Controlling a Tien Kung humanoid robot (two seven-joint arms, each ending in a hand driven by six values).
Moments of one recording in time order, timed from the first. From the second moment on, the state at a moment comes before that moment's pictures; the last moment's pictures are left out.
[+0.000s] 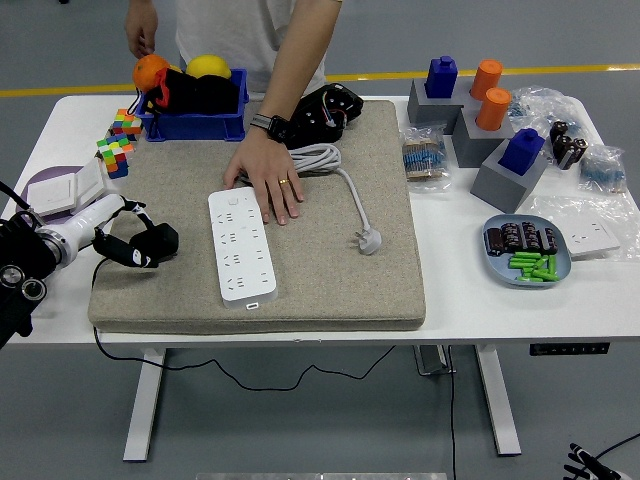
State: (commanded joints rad) left arm -0.43 0.46 -1.05 -1.13 1.60 -0.18 0.28; right arm 0.12 -0.08 1.66 0.18 -1.20 0.12 0.04
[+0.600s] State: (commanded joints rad) left arm -0.49 0.44 -0.99 -1.07 1.57 -0.12 0.27; right arm 0.12 -0.08 1.68 0.18 -1.21 0.12 0.04
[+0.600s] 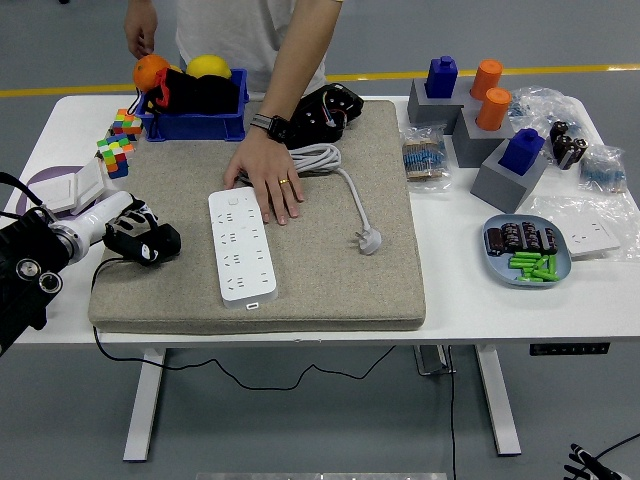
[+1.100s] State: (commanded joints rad) left arm -0.50 0.44 -0.97 -1.07 1.53 -0.14 0.27; right arm 0.12 -0.08 1.68 0.18 -1.21 0.12 0.05
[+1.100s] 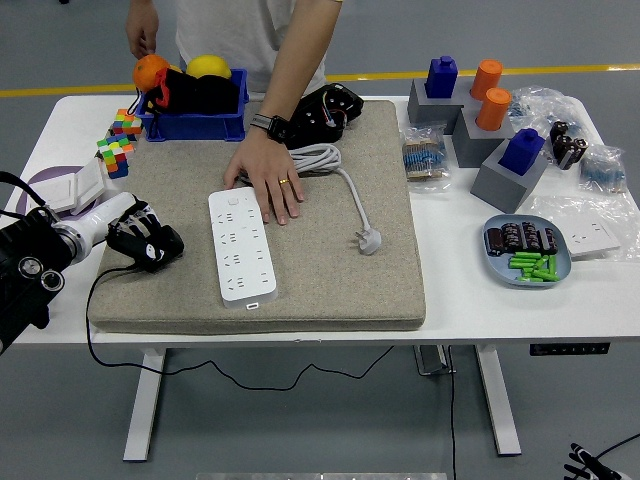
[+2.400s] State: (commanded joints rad) left arm -0.79 0.45 -0.55 -1.11 1.57 -0.09 0.14; right arm 0.12 -0.08 1.67 0.18 -1.20 0.11 0.05
